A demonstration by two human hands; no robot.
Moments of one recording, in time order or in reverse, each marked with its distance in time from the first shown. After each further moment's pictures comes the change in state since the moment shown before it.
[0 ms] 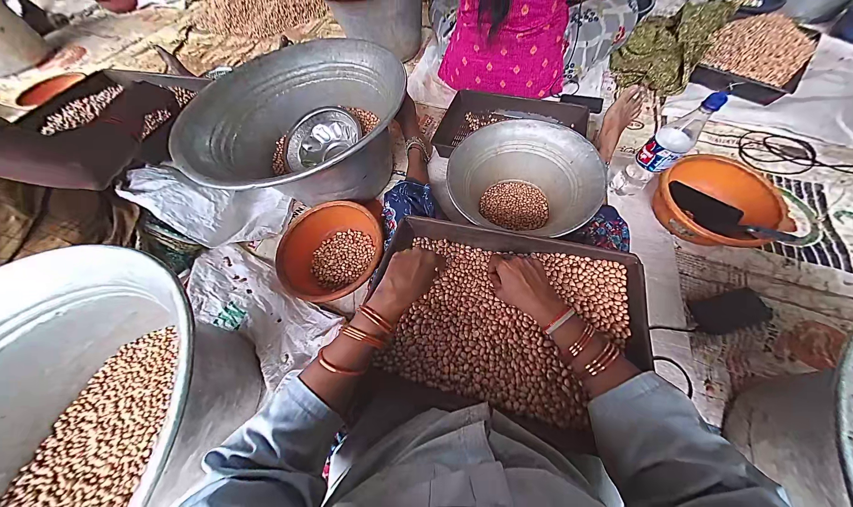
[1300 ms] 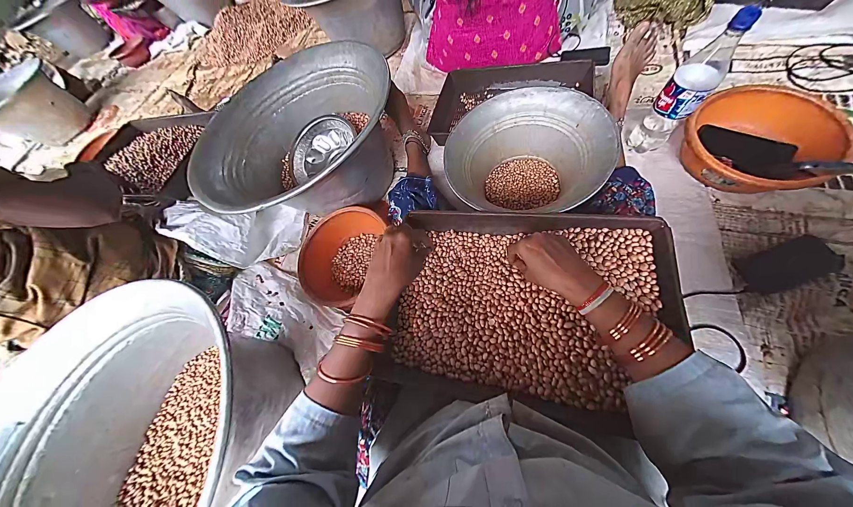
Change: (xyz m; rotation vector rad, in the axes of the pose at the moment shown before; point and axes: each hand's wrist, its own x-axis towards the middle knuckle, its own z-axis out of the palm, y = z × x) left_hand -0.022 -0.030 -0.011 -0.163 0.404 0.104; right_hand -0.015 0.016 -0.015 0.069 0.022 -0.083
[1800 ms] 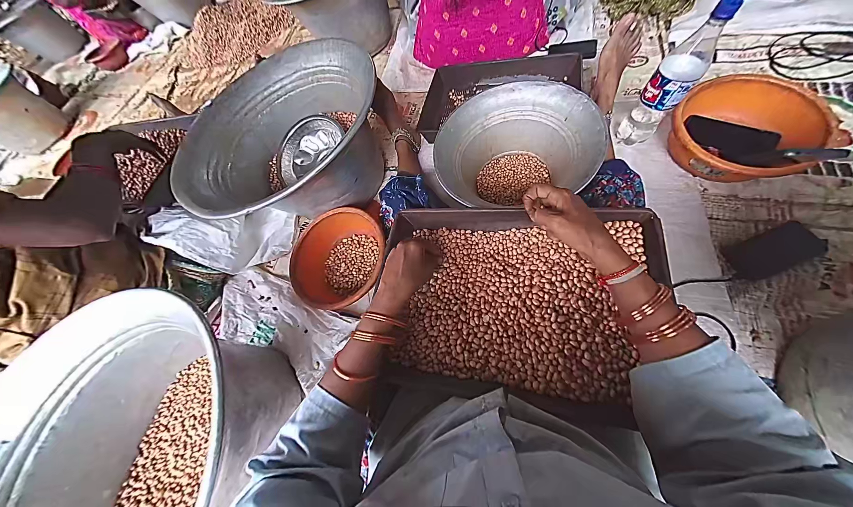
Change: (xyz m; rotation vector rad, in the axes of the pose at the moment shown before) left_hand 0.014 0.002 0.038 -0.116 -0.188 -0.113; right_hand 0.006 0.046 -0.024 0.823 0.349 0.005
